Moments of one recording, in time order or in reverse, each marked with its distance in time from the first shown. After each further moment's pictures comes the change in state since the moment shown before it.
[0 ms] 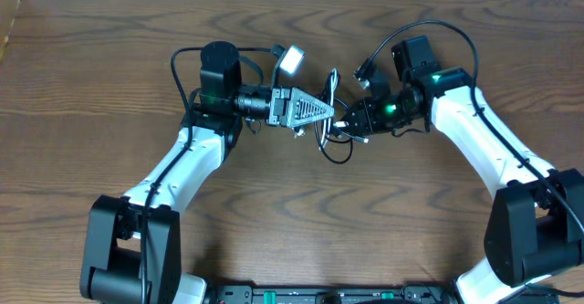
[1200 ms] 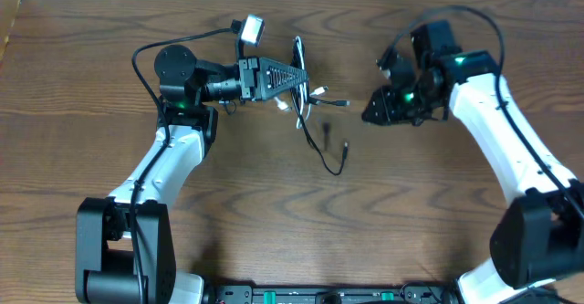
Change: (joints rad) left arm 0.137 0.000 -0.008 0.429 -0.087 -0.522; right arm -0.069 -0.026 0.164 -0.233 0.154 -0.074
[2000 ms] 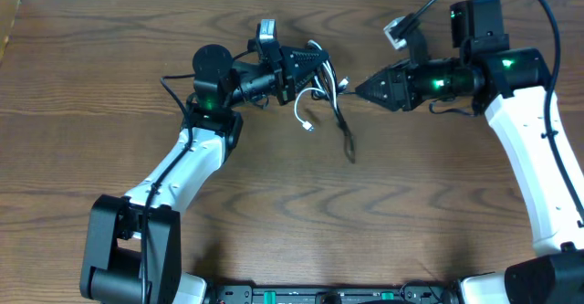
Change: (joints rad) left arm -0.143 0.000 0.000 -0.169 -0.434 -0.376; right arm -0.033 -0.151 0.083 0.030 -0.321 -0.155
